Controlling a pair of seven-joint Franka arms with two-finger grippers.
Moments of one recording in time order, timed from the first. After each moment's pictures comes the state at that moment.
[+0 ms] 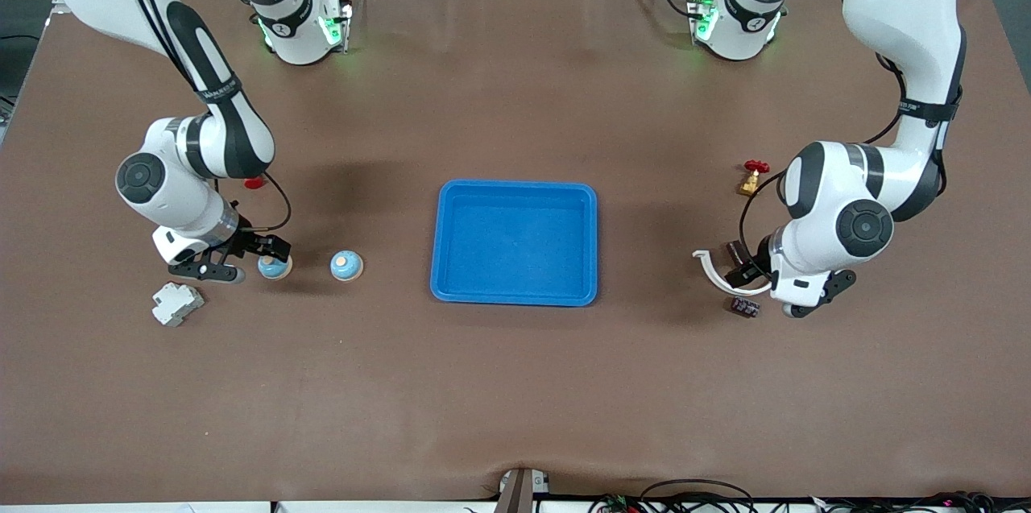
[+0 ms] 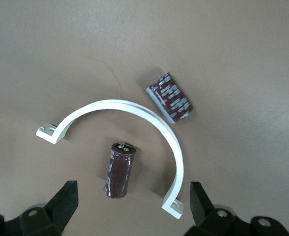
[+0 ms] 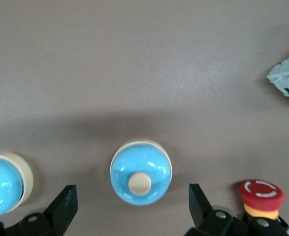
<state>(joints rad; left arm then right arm) -0.16 0.48 0.01 -1.85 -0.01 2.19 -0.69 0.02 0.38 0.01 -2.17 0.01 2.60 0.13</state>
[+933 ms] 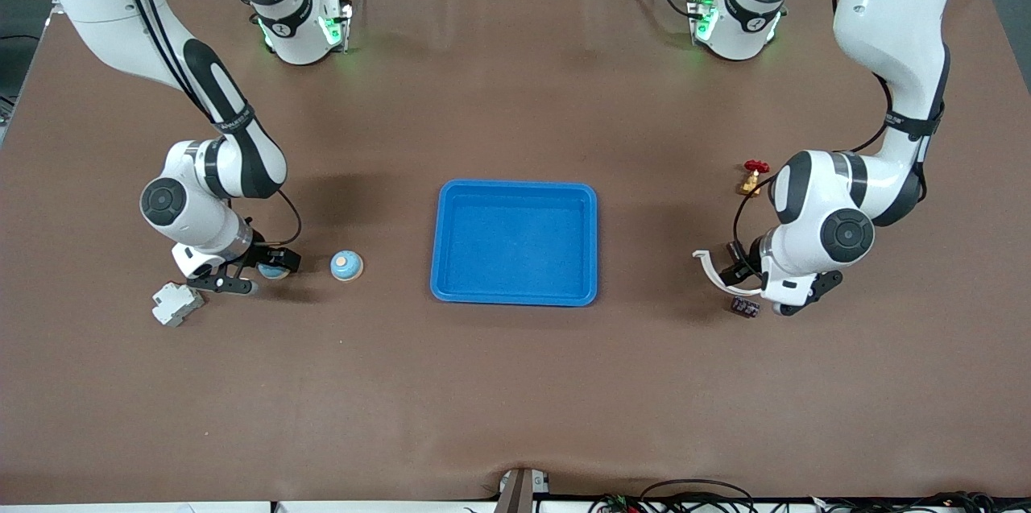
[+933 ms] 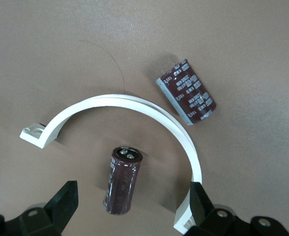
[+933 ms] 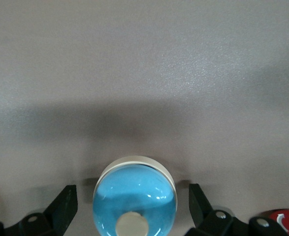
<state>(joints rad) -0.16 0.53 0.01 -1.88 -0.01 2.25 -0.69 0.02 0.50 0.00 -2.13 0.01 2.65 0.13</state>
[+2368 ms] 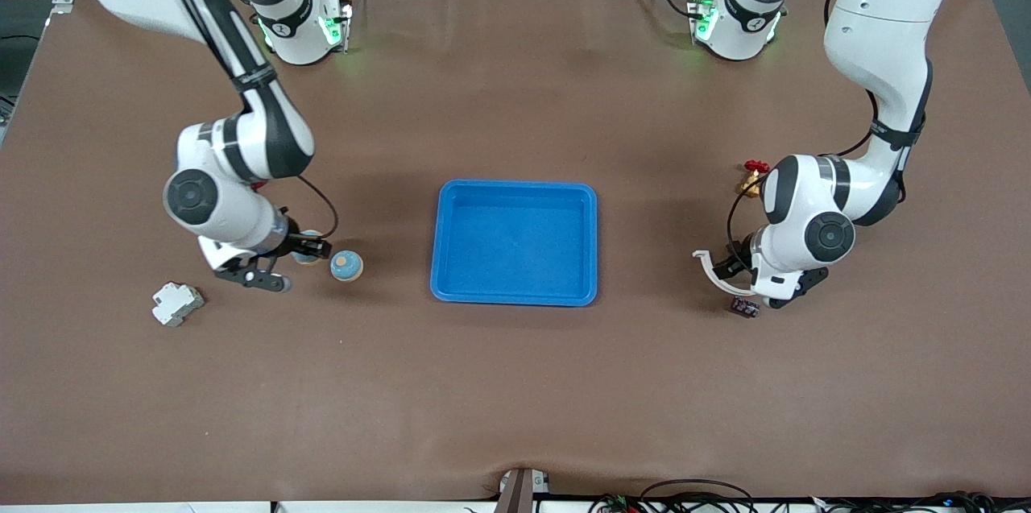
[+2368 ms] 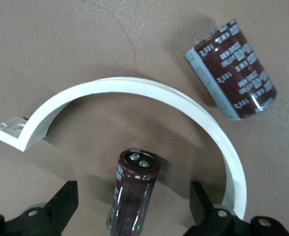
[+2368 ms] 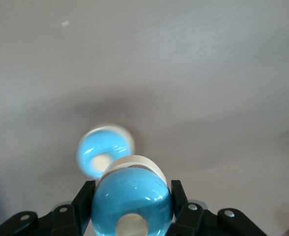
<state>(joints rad) -0.15 0.57 0.01 -1.94 -0.01 2.32 -0.69 0.18 0.38 0.06 -1.99 0.01 2.28 0.50</state>
